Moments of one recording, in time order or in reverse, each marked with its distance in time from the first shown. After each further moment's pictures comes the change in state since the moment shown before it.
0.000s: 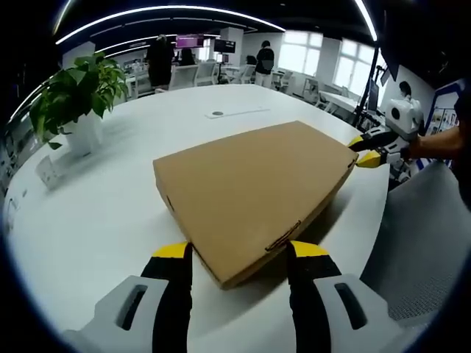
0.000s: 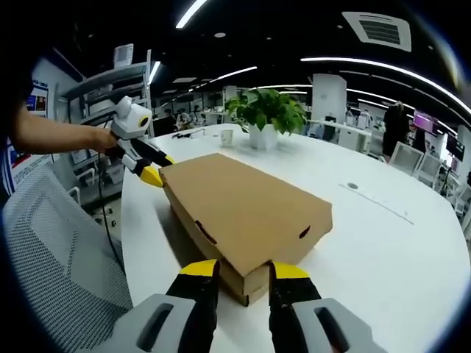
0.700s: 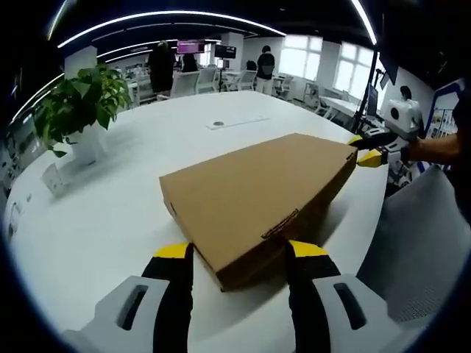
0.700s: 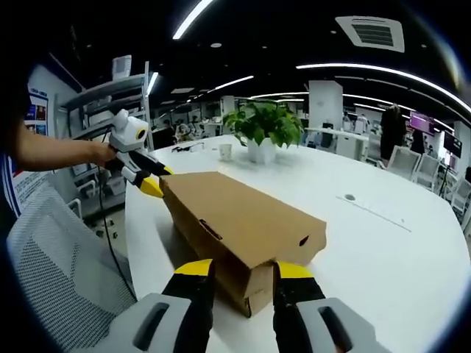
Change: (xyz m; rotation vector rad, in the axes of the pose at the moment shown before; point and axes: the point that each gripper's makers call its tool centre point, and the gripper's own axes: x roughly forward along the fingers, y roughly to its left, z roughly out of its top) left arm -0.022 -0.005 0.021 0.002 -0.043 0.013; right arm -0.014 0.001 0.031 0.024 -0.065 -0.001
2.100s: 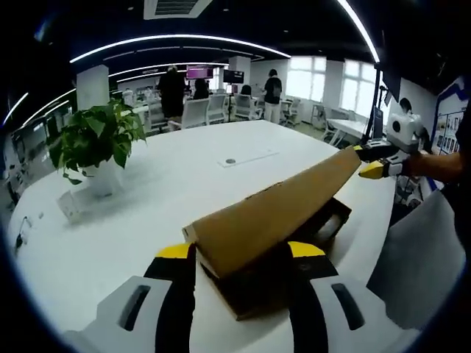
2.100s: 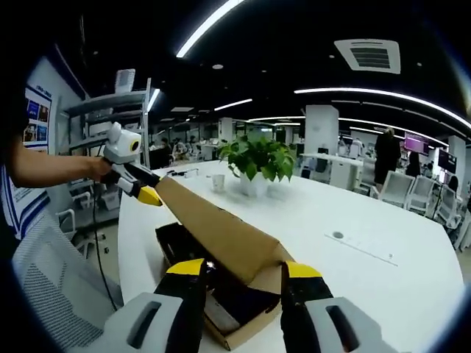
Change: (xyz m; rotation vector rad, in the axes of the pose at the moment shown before) left arm -0.023 0.009 0.068 0.012 -0.146 0.065; right arm -0.007 -0.020 0.070 -0.047 -0.138 -0.035
